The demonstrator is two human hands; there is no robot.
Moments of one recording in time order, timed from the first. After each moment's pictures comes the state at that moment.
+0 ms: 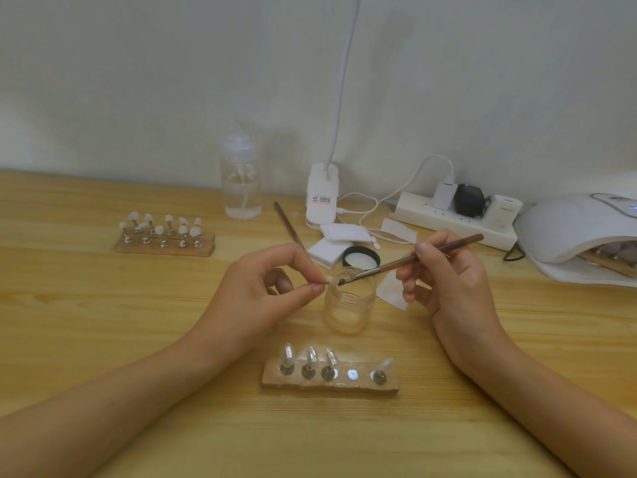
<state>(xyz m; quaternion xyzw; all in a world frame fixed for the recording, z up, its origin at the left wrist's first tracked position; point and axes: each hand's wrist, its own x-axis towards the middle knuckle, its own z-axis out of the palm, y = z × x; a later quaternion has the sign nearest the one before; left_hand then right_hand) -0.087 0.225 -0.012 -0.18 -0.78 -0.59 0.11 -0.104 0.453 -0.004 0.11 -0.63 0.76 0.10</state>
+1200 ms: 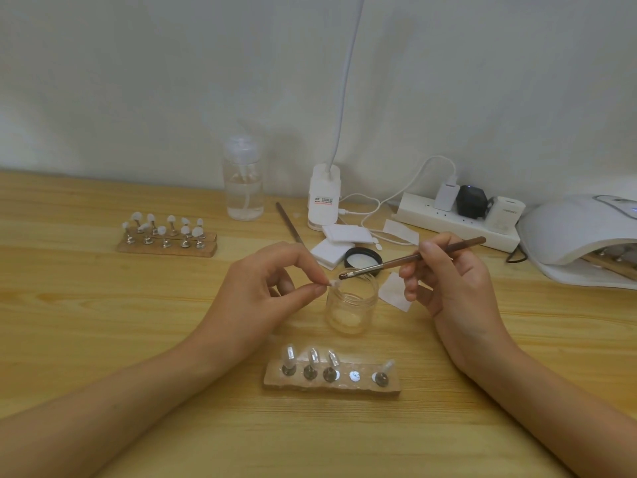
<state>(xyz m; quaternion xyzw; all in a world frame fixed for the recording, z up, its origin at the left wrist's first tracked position) -0.086 0.225 -0.012 -0.20 -0.79 -0.56 0.14 -0.106 0.454 -0.006 0.12 -0.63 0.76 0.10</state>
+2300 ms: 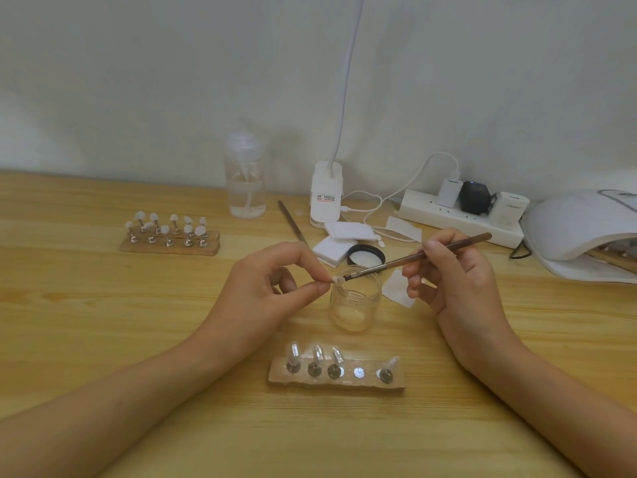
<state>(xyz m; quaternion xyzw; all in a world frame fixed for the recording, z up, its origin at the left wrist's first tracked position) -0.086 0.225 -0.011 -0.19 -0.79 -0.57 0.12 -0.106 0.454 -0.008 0.11 -0.63 0.76 0.11</state>
